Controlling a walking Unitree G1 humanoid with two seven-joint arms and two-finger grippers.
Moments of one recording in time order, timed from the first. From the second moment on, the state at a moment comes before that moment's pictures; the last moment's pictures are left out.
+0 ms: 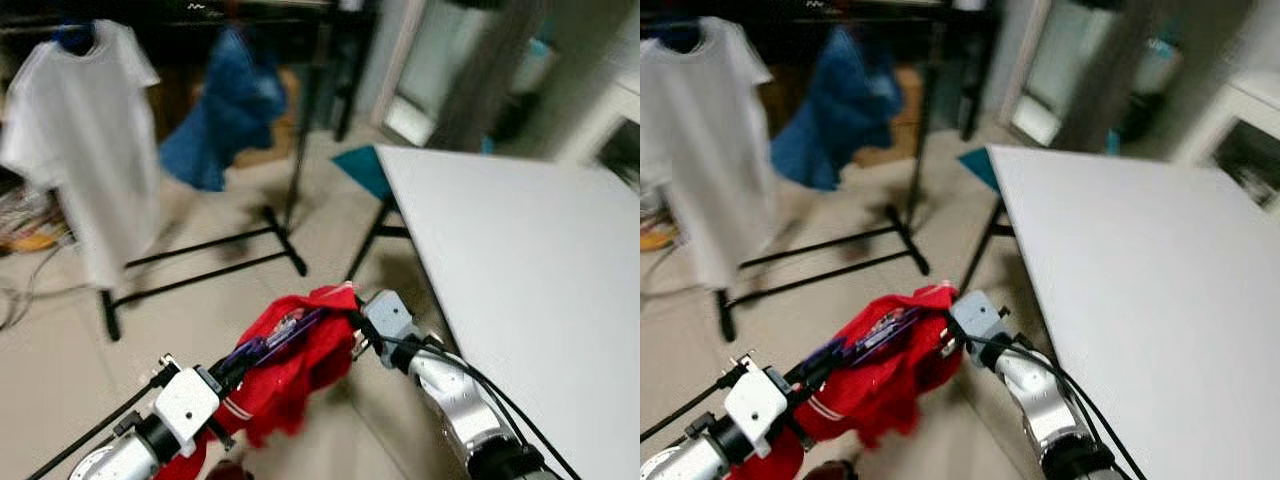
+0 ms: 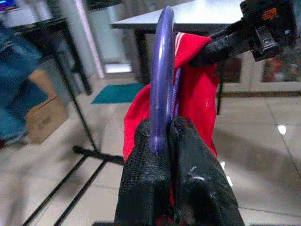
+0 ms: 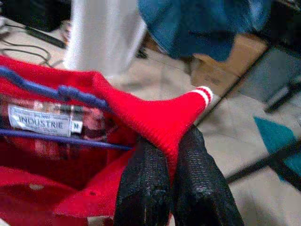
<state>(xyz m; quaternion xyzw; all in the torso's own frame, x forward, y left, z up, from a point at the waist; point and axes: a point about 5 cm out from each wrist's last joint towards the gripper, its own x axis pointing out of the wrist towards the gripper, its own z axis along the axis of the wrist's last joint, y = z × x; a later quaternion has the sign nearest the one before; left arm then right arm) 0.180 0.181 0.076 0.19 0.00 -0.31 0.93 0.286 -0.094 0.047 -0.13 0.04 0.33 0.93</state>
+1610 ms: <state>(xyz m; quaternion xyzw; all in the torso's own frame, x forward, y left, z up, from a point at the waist) 0.209 0.133 0.052 0.29 -0.03 -0.38 0.88 0.318 -0.051 0.067 -0.17 0.01 0.29 0.94</state>
